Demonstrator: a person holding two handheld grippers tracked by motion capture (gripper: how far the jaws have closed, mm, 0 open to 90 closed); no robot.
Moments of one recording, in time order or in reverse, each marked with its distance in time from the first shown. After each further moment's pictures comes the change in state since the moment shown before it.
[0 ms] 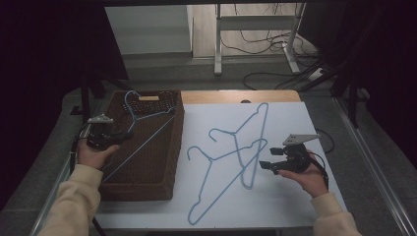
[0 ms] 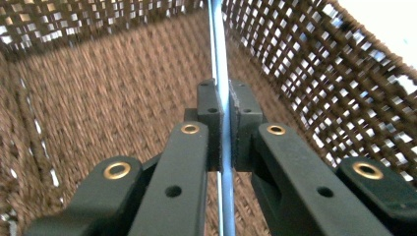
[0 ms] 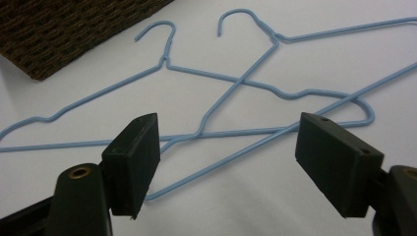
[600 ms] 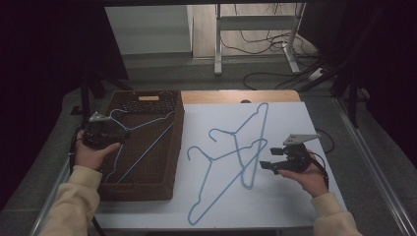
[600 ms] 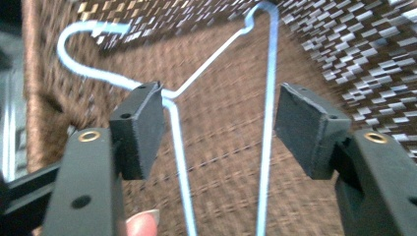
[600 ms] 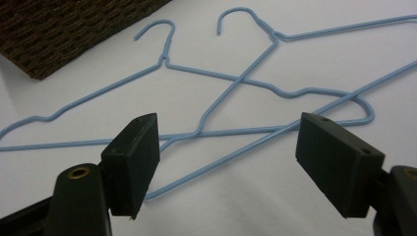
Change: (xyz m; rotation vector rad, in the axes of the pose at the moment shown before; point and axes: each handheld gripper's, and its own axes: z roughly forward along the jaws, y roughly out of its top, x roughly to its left) left arm -0.013 0.008 -0.017 -0.033 0.225 0.005; right arm -0.002 0.000 0.000 0.004 0.002 0.002
